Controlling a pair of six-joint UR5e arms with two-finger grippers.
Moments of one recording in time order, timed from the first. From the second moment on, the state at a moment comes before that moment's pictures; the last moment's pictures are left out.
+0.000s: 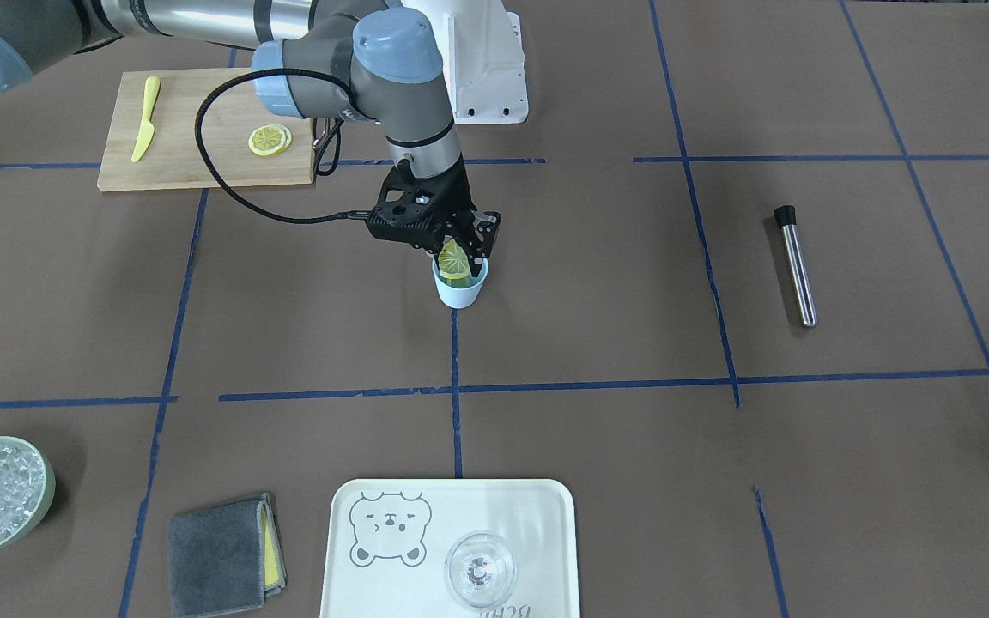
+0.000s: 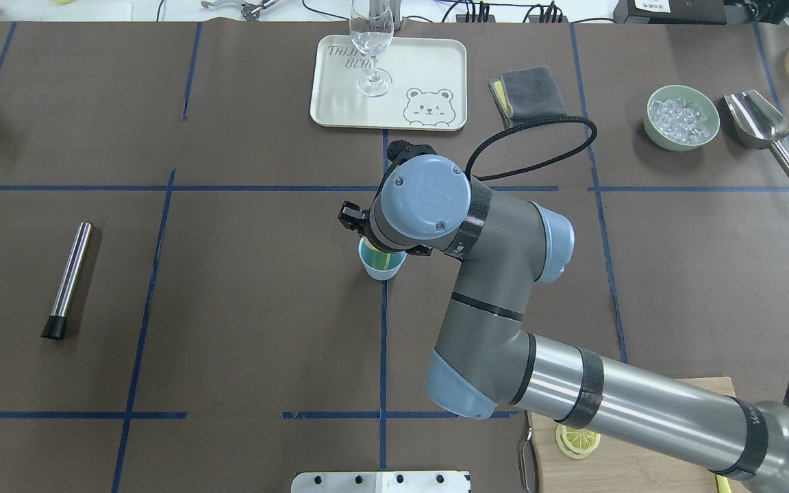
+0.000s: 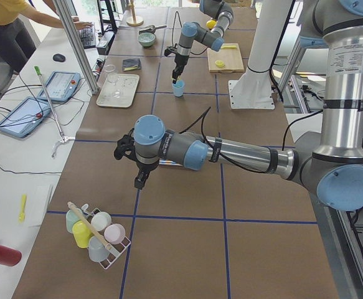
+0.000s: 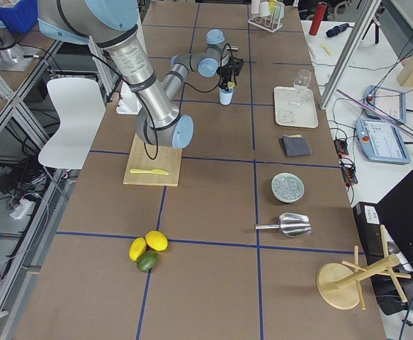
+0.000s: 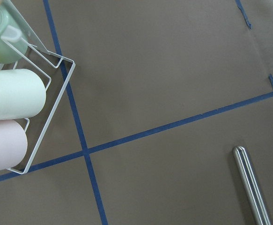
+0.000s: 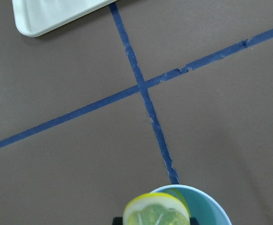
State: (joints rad) left arm -1.53 -1.55 -1.76 -1.74 -2.45 0.02; right arm 0.47 -0.80 1.60 -1.40 1.70 1.64
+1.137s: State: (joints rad) left arm -1.51 -1.57 -1.77 -1.75 -2.44 -0.10; right arm 0.50 -0.83 1.64 -1.40 1.76 1.63
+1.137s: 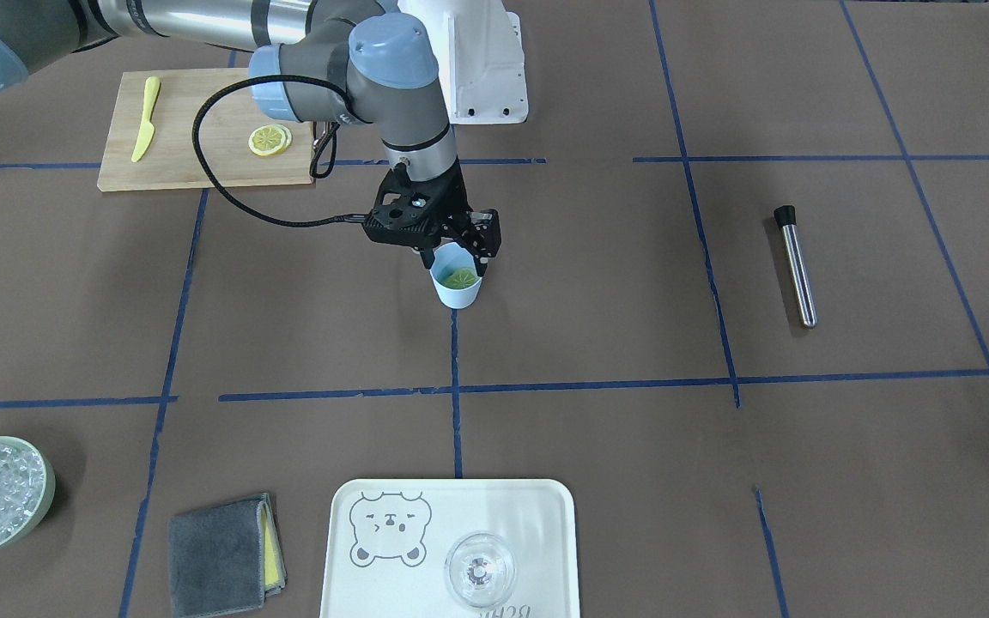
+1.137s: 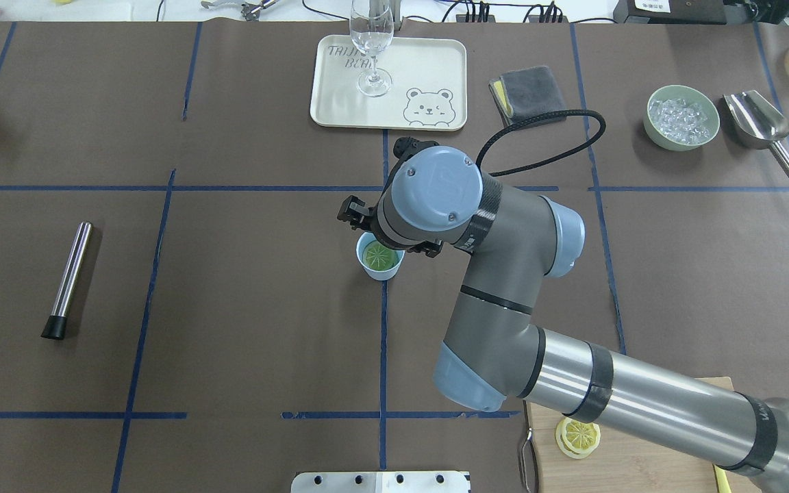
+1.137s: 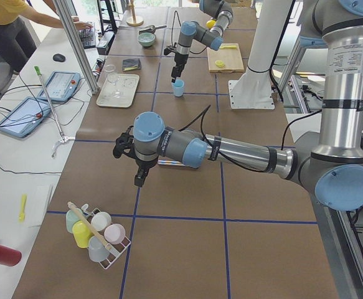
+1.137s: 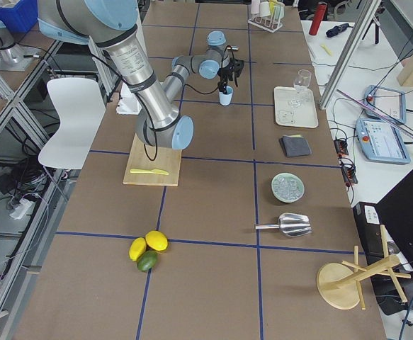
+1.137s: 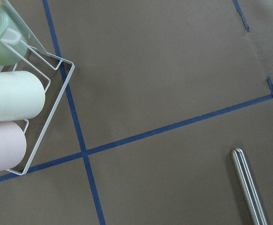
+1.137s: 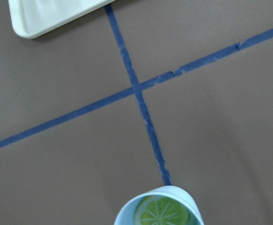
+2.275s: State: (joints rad) left arm -1.00 -1.64 -1.66 -2.02 -2.20 -0.66; right arm 0.75 -1.26 1.97 -1.39 2.03 1.27
